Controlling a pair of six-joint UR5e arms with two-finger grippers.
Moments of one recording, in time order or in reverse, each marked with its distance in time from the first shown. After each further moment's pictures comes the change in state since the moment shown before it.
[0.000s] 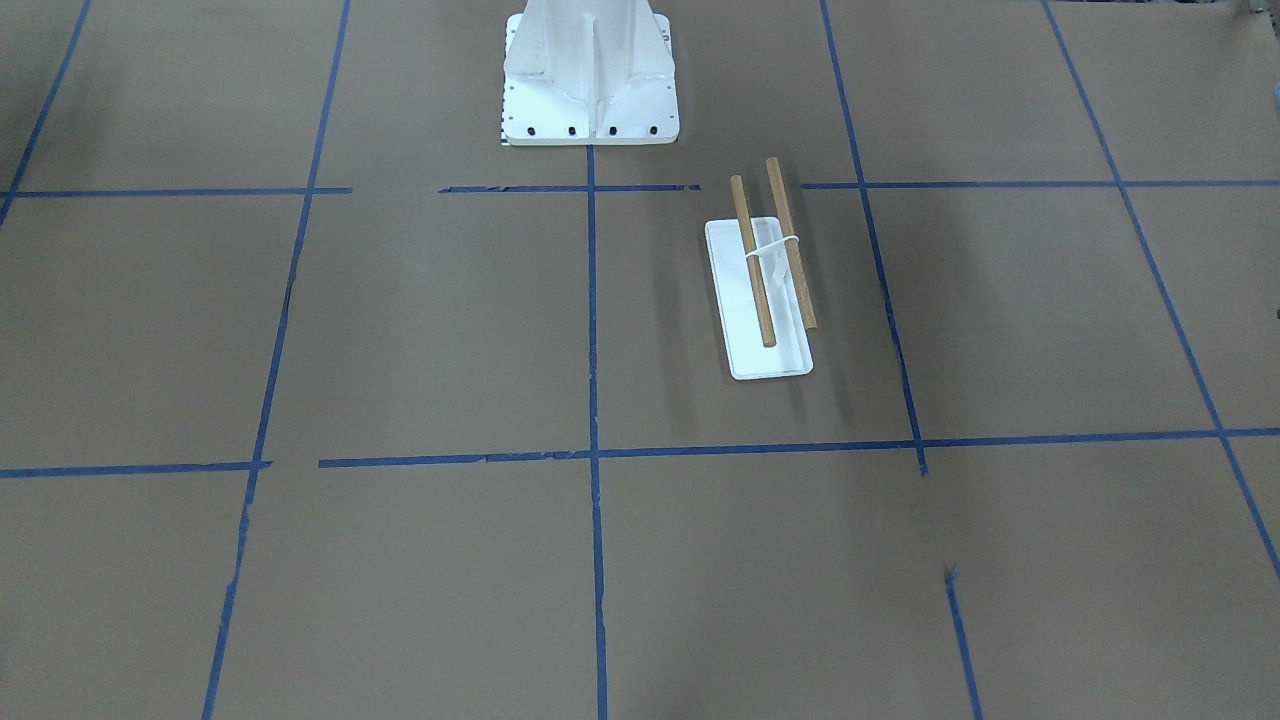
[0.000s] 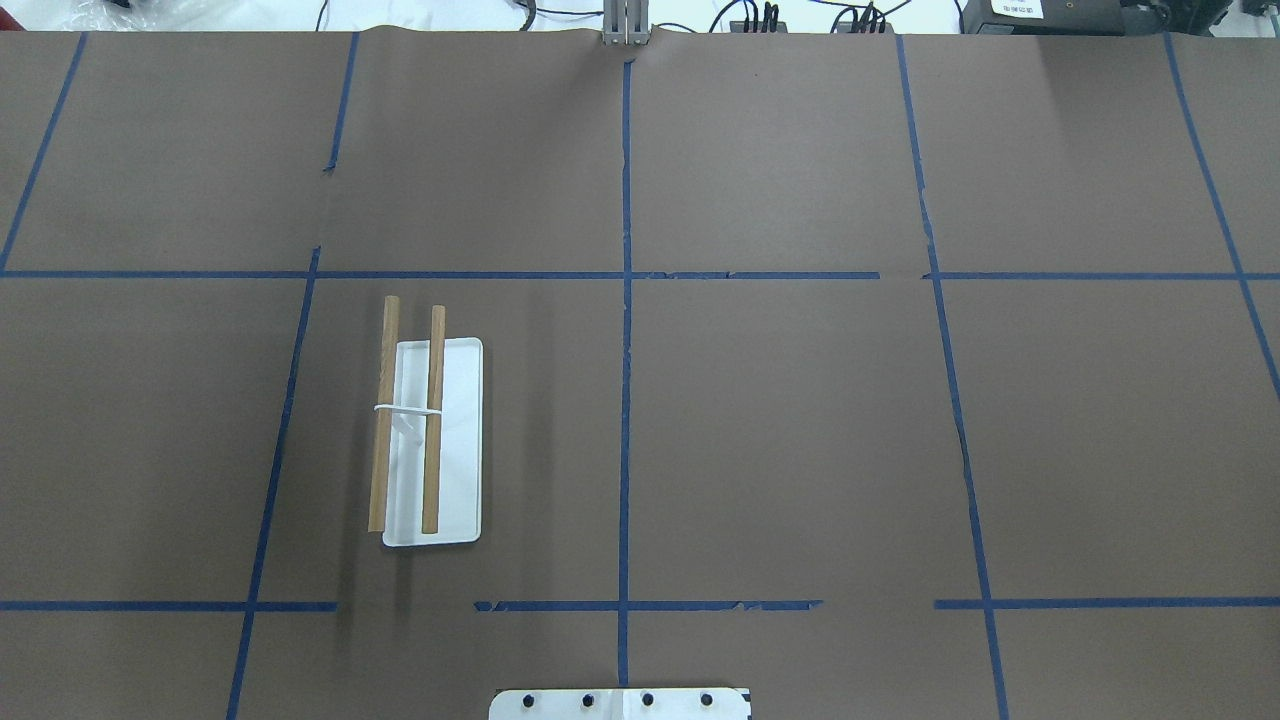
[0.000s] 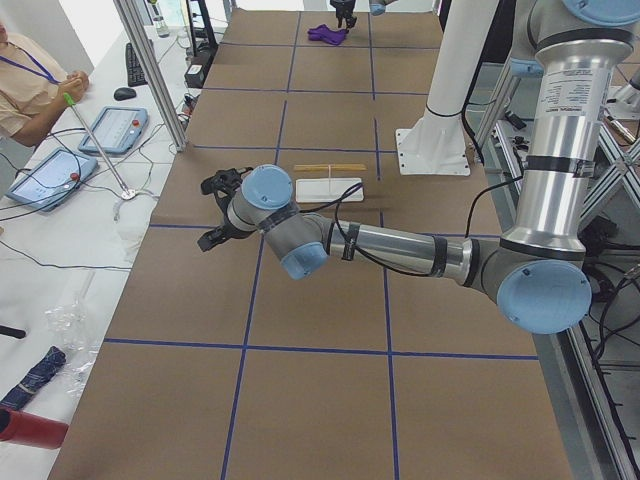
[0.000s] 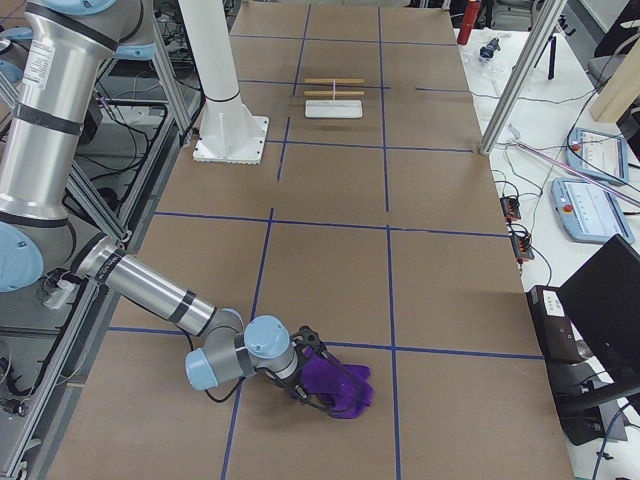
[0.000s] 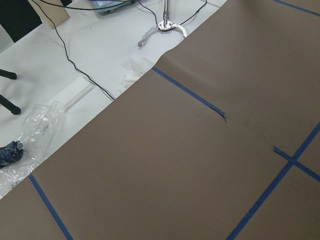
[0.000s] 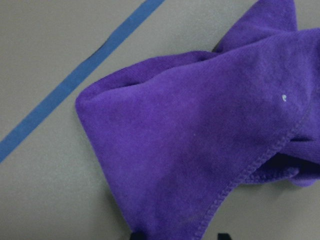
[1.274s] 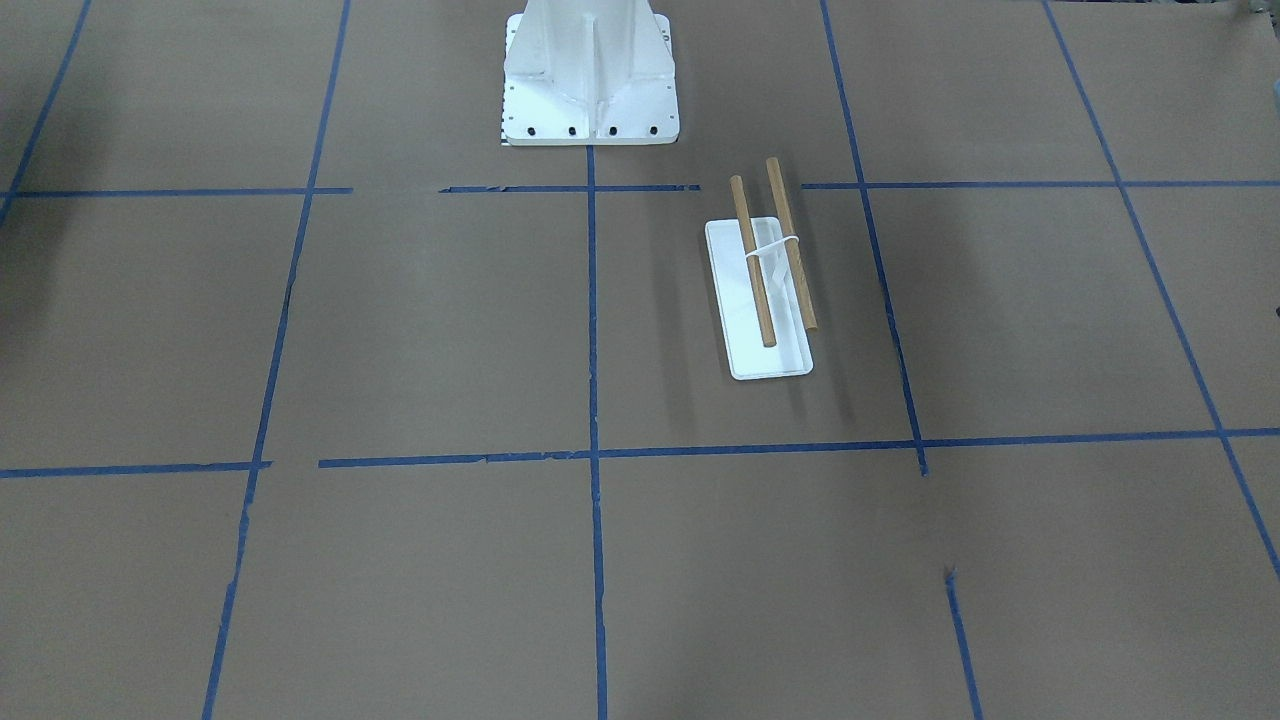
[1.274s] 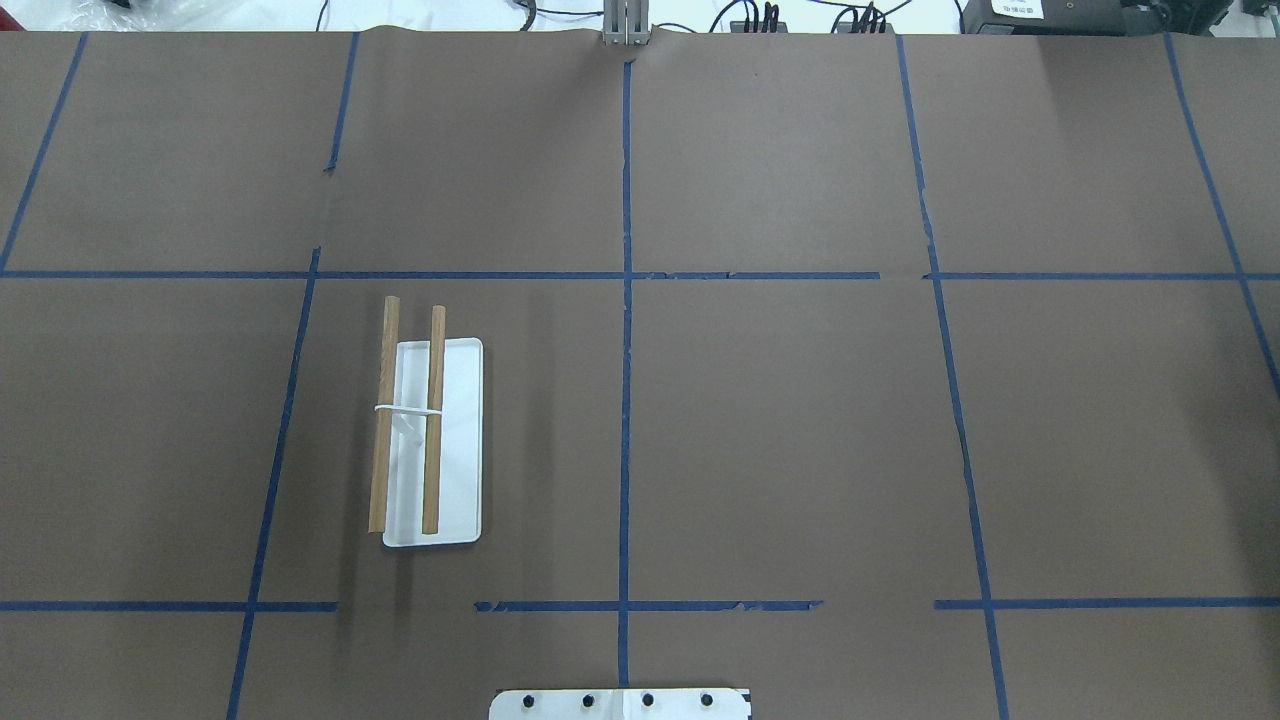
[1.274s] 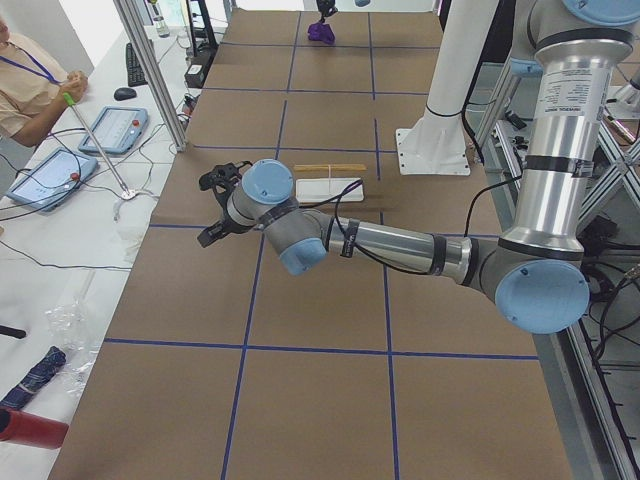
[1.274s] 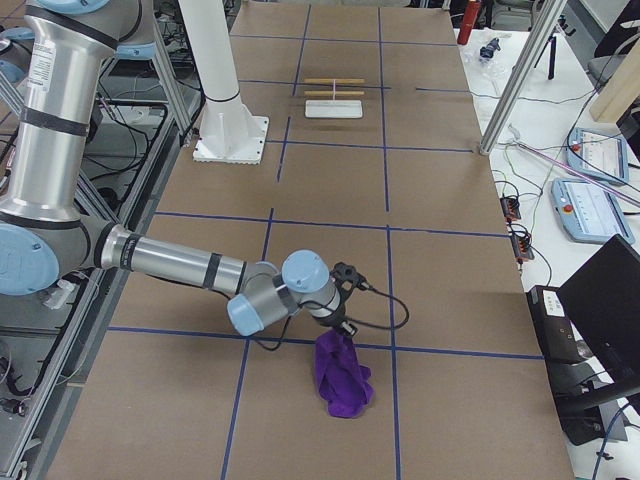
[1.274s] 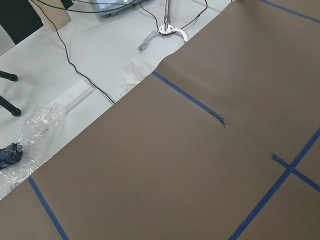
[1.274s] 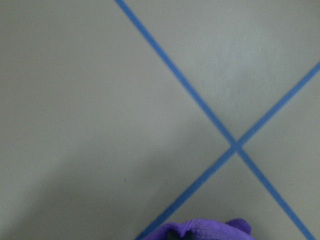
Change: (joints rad) left arm 0.002 -0.009 -0.022 -0.014 0.002 -0.134; right arm 0.034 0.109 0.401 -0.325 0.066 -0.013
